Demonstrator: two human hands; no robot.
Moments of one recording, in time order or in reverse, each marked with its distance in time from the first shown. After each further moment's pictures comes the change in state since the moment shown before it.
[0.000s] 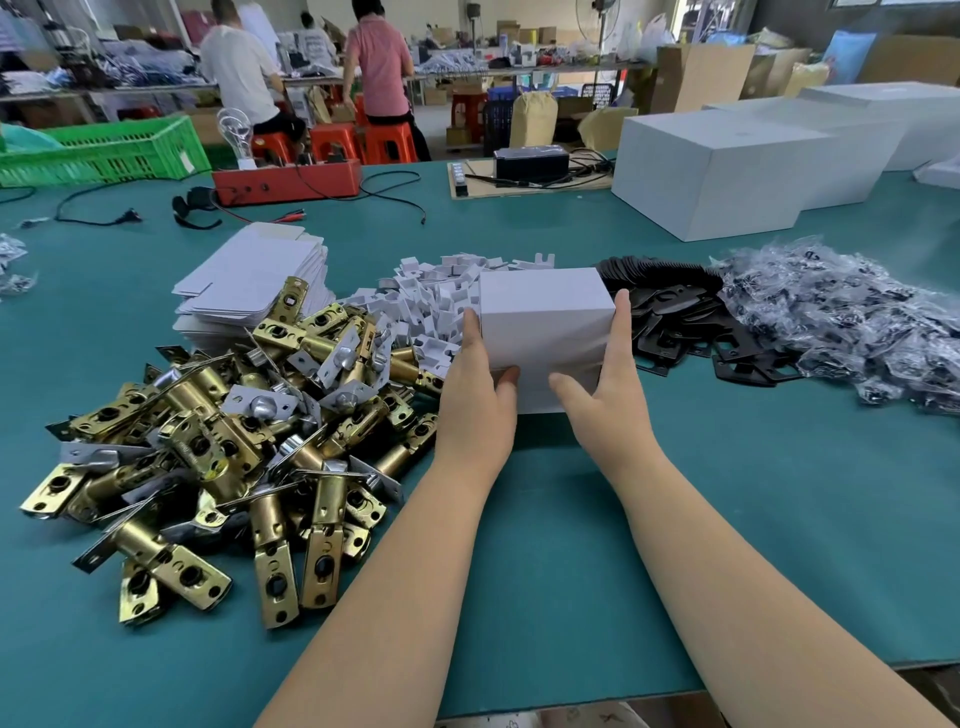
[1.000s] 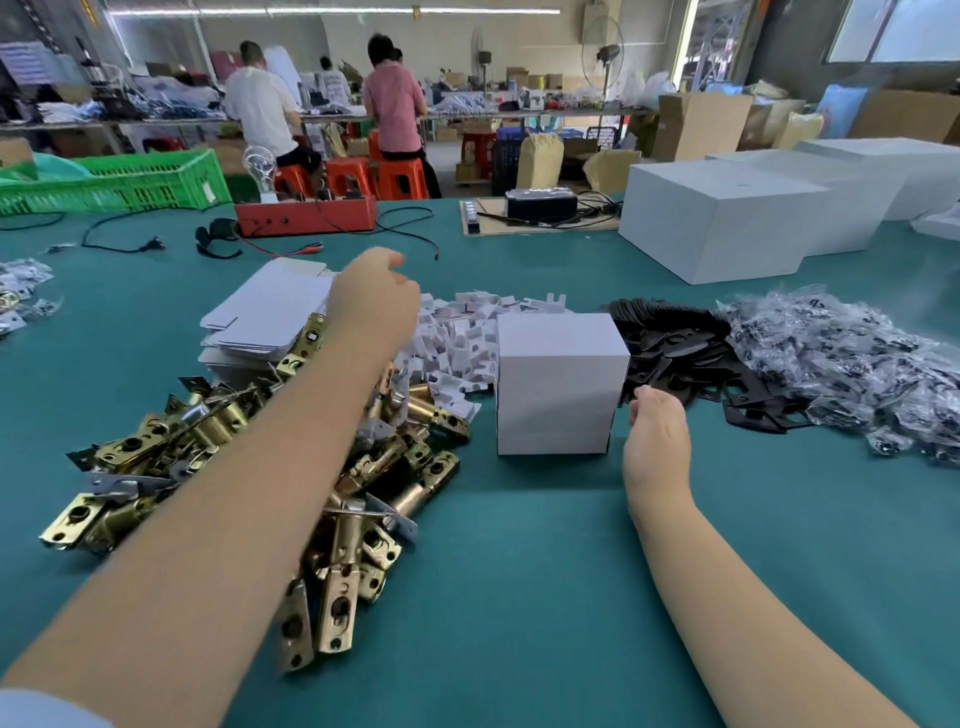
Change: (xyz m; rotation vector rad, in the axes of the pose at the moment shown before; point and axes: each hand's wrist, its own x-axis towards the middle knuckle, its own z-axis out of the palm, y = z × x) left_hand 0.099 0.032 -0.118 0.330 0.172 -0.098; right_hand 0.015 0.013 -0.006 0.195 0.322 0.296
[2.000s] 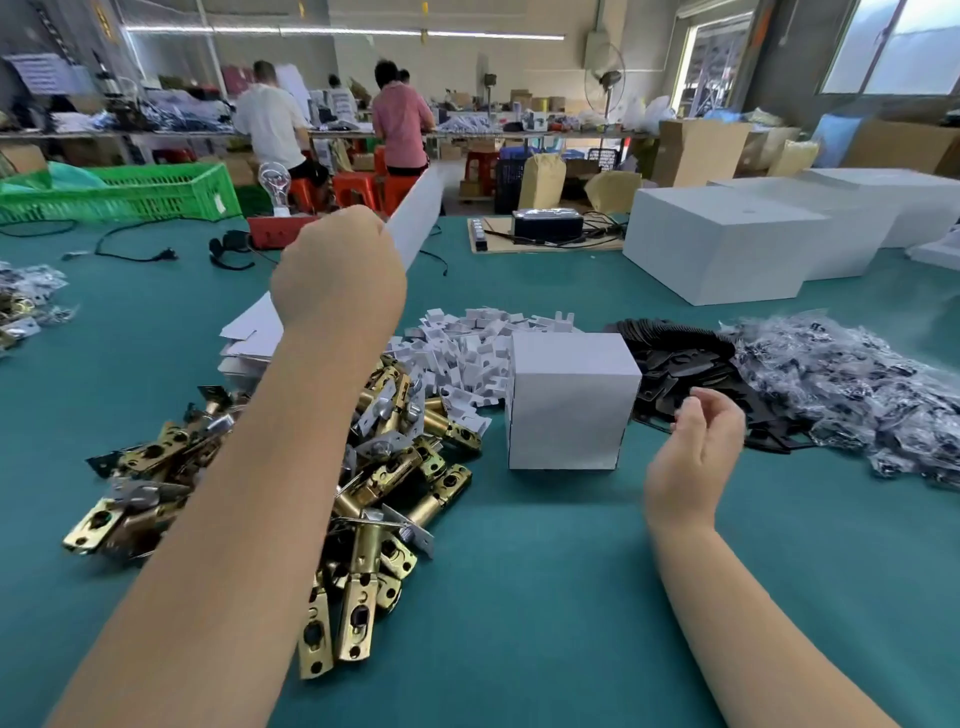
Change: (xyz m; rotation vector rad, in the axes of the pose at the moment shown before) left_hand -0.018 0.027 -0.060 0.340 0.327 0.155; right_hand -0.014 -0.023 -0.003 0.159 0.239 -0.327
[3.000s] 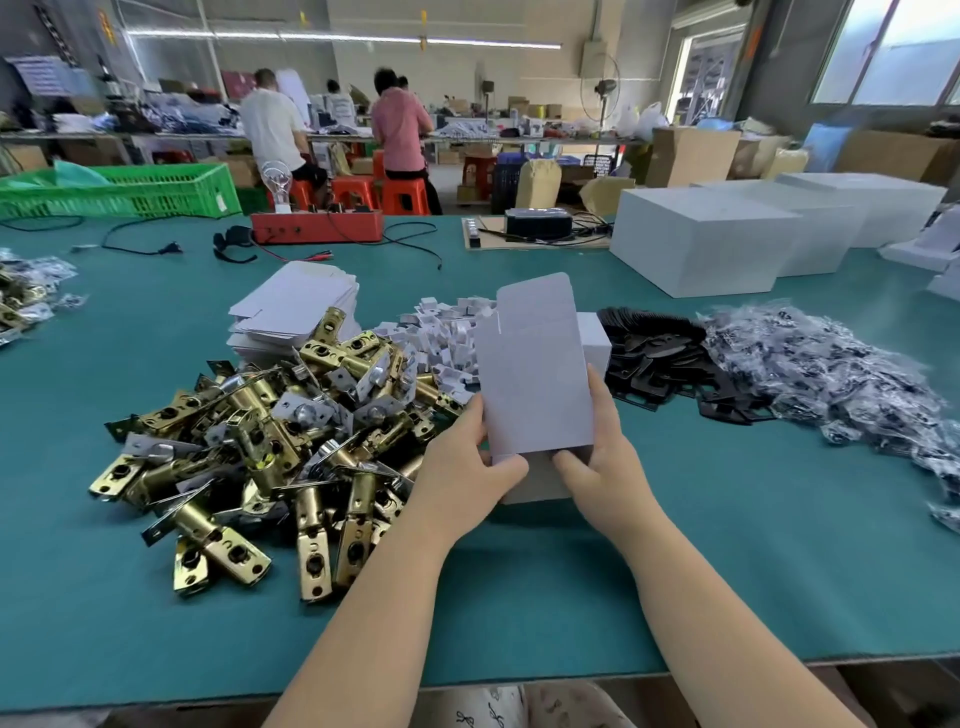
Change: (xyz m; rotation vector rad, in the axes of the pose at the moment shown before) left_hand -0.174 0.004 0.057 -0.956 -0.712 -0.055; right_hand -0.048 -0.025 -0.031 -0.303 -0.827 -0.030
